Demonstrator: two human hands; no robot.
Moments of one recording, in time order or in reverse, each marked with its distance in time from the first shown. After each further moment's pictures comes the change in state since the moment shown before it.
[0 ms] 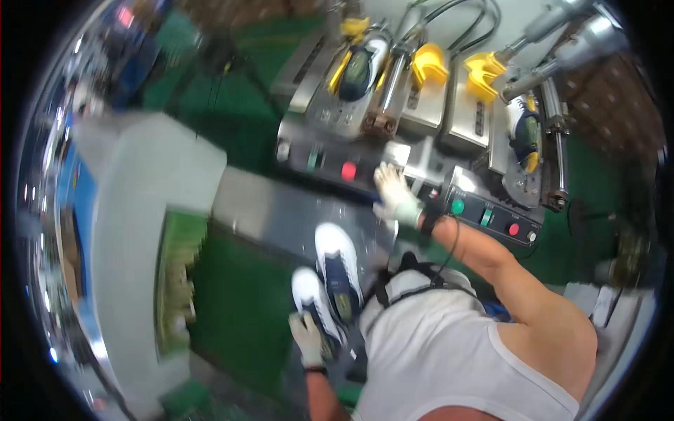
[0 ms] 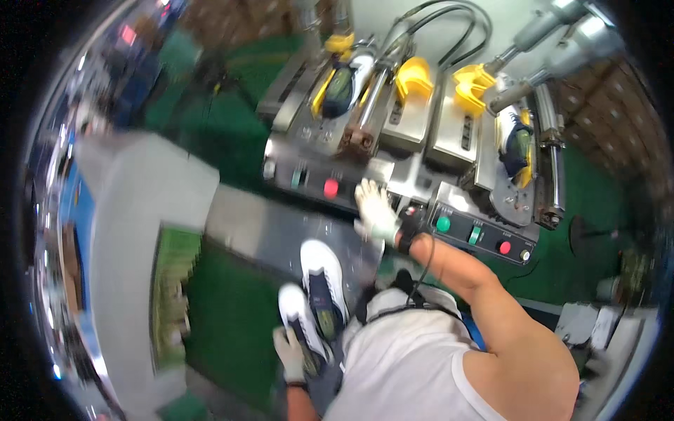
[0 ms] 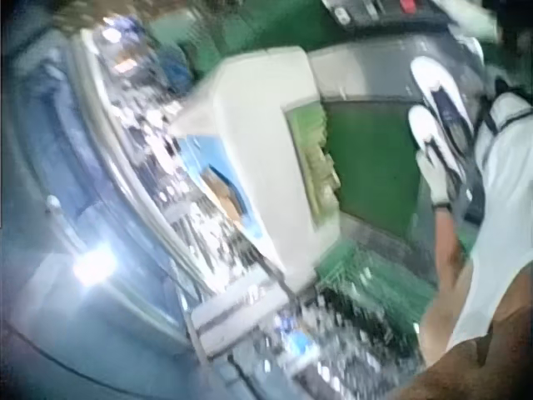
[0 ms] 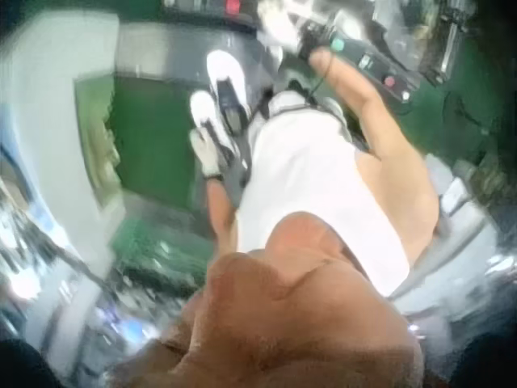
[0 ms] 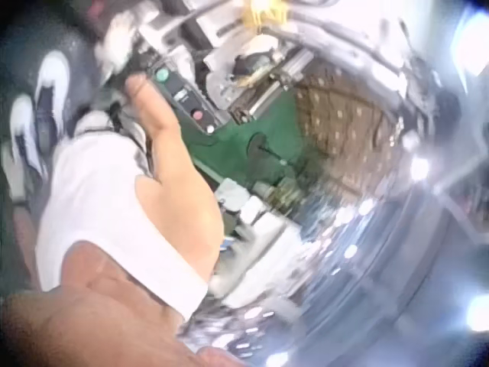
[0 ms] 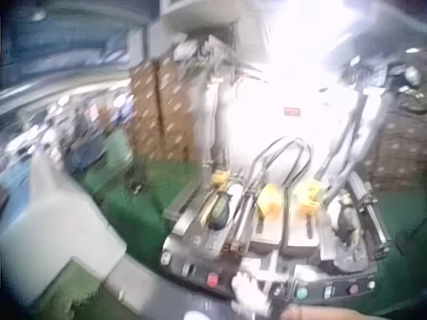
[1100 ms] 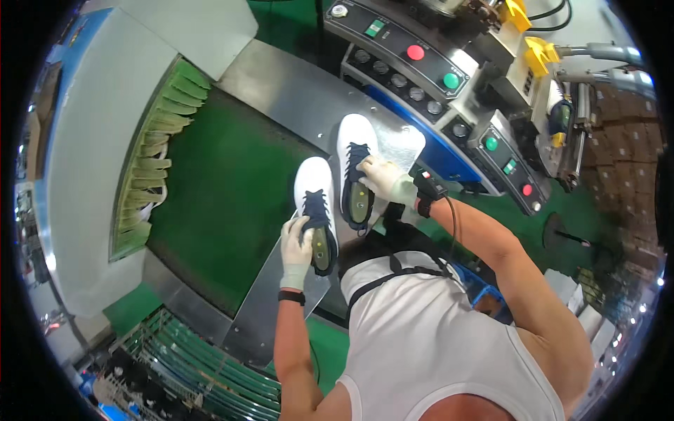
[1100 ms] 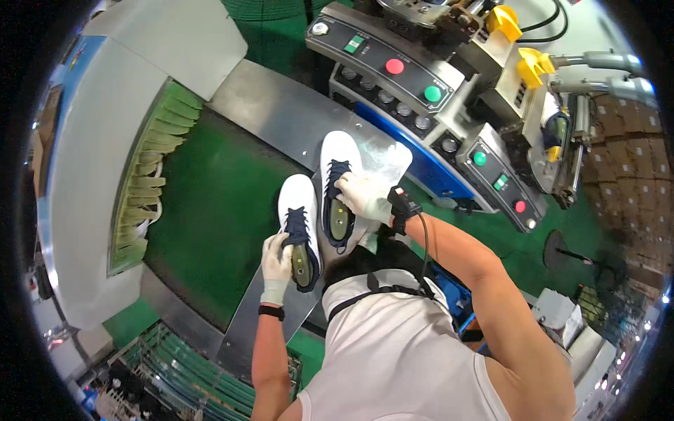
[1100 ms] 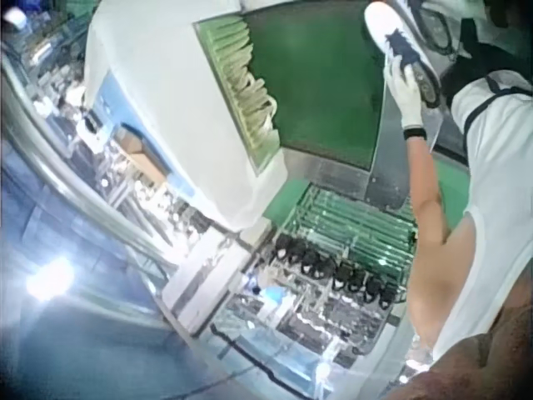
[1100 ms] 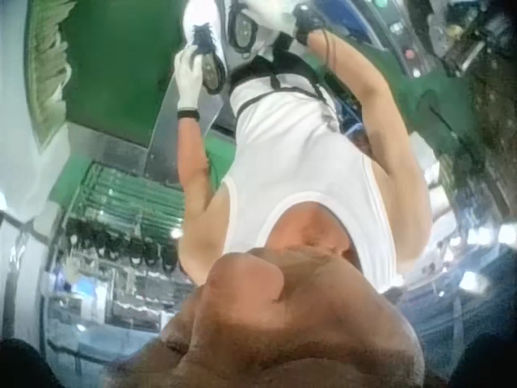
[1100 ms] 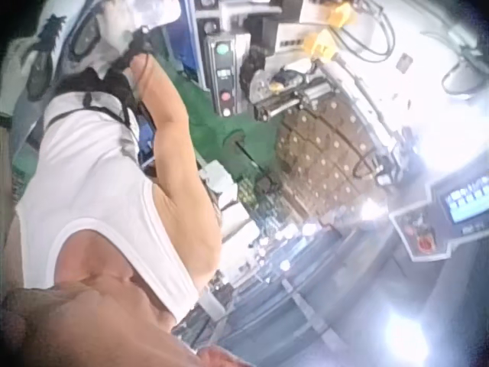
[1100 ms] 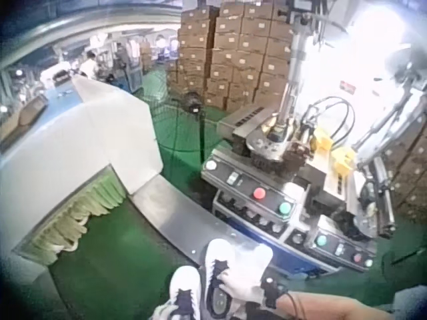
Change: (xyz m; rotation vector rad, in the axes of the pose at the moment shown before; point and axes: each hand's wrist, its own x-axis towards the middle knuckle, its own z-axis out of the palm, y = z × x) left_hand -0.030 -0.066 -0.041 -0.118 -0.148 0.144; right_hand -0.114 -0.162 0.096 0.190 -0.284 -0.330
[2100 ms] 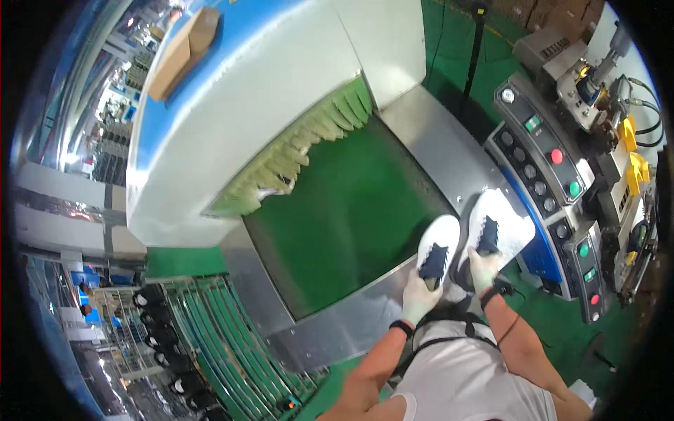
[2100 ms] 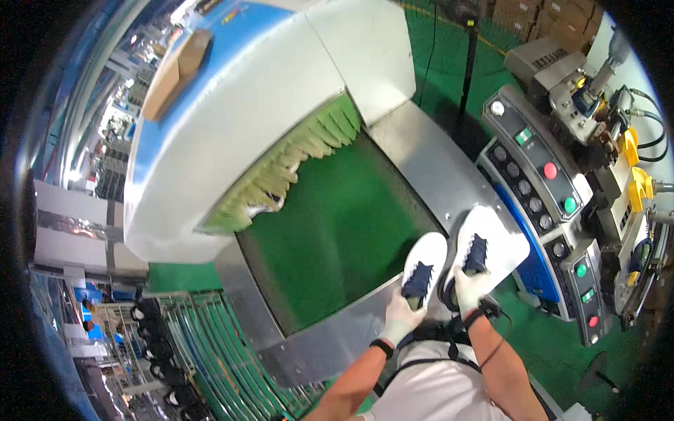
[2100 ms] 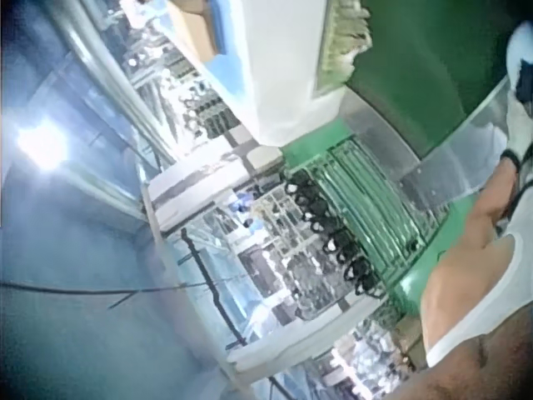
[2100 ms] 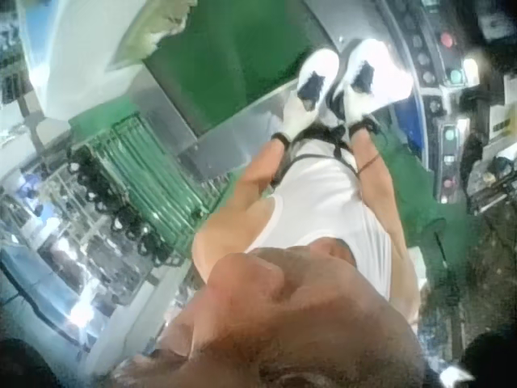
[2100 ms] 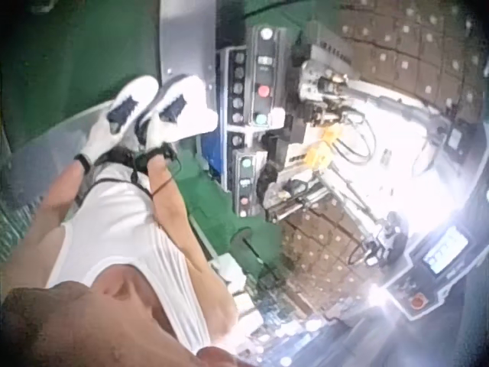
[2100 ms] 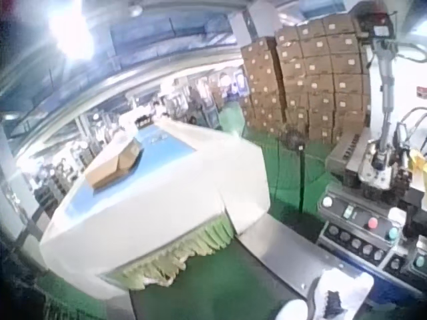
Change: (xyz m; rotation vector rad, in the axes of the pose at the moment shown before) left_hand 0.007 0.036 0.021 -0.020 -0.028 -0.545; right_hand 0.019 -0.037 0.097 0.428 0.627 0.891
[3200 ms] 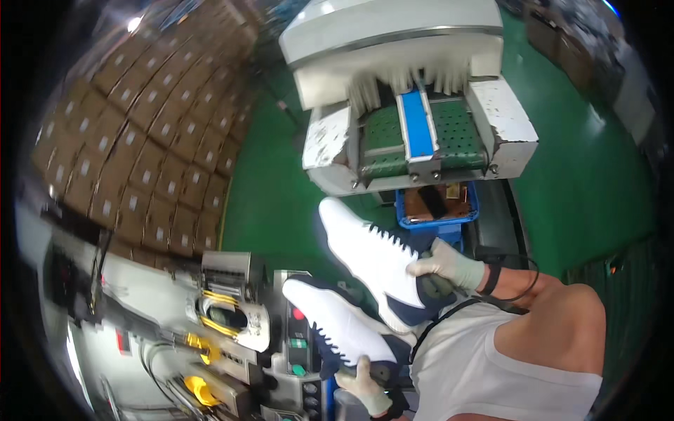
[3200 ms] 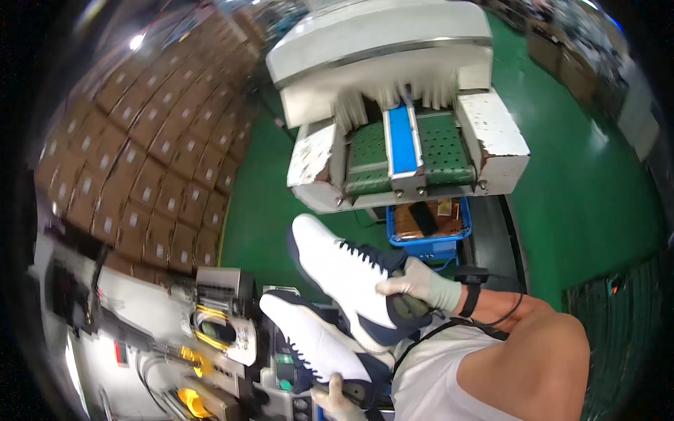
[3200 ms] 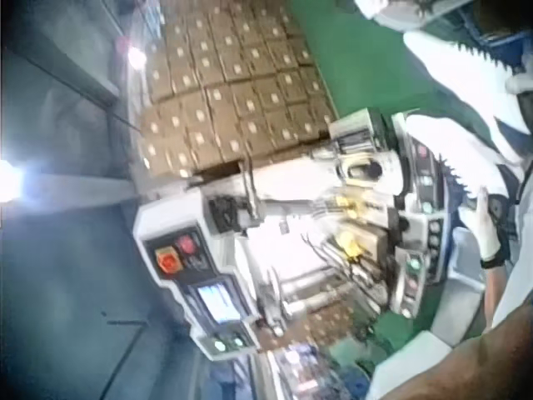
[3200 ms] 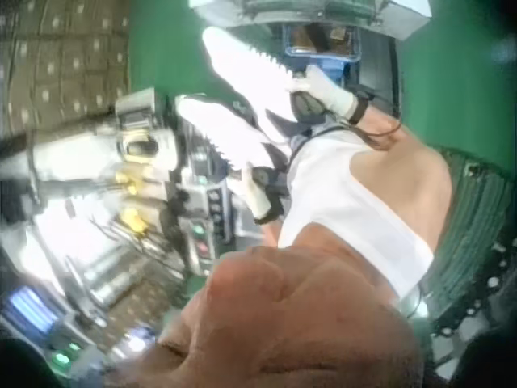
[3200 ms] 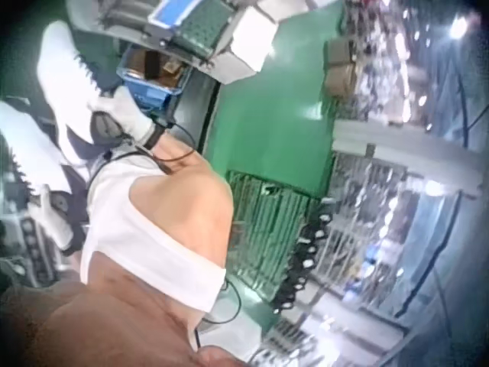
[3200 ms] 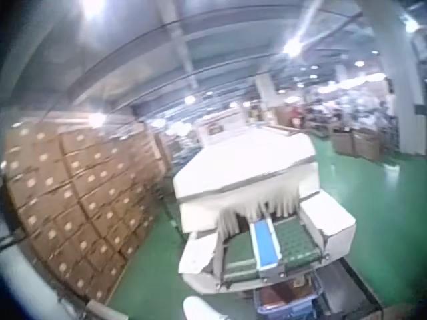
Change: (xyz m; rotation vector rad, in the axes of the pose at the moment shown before) left_hand -0.167 0.256 0.124 -0.130 -1.304 0.817; right_hand -0.305 0.088 -0.410 1.337 1.058 0.126
